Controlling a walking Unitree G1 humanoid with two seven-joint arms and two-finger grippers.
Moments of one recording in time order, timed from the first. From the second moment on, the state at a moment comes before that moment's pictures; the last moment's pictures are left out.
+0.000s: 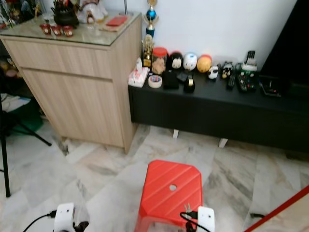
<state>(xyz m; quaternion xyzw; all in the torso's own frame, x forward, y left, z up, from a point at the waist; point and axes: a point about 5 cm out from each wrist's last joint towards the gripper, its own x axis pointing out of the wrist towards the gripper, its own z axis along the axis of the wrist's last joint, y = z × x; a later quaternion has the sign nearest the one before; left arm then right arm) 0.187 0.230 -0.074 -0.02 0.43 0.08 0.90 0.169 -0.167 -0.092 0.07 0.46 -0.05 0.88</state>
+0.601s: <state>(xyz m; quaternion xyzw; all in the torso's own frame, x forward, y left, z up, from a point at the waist) 0.192 0.225 -0.072 -0.01 0.43 0.07 0.90 0.163 -0.170 -0.094 0.07 0.46 -0.07 0.88</state>
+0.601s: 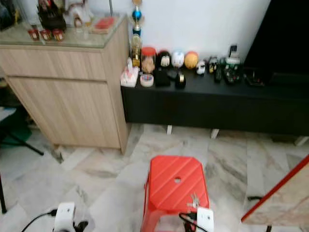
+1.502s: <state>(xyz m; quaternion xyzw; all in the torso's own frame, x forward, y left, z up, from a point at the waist) 0.284 0.209 0.012 -0.01 0.12 0.05 0.99 0.180 -0.176 -0.075 0.06 0.32 -0.07 0.94</state>
